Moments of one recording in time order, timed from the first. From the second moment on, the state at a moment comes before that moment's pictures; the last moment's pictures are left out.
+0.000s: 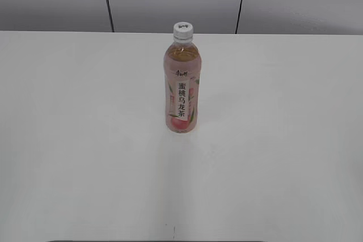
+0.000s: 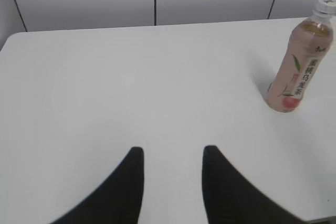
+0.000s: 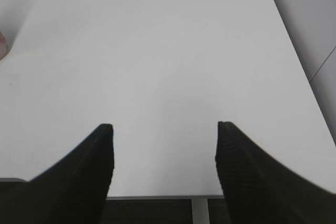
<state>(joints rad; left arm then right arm) -0.06 -0.01 -0.56 -0.03 1.03 0.02 0.12 -0.01 -0.51 -0.09 1.10 -0.02</state>
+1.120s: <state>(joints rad) -0.08 1.03 -0.41 0.07 -0.50 0.02 0.12 -0.01 -0.51 -0.09 1.10 -0.02</state>
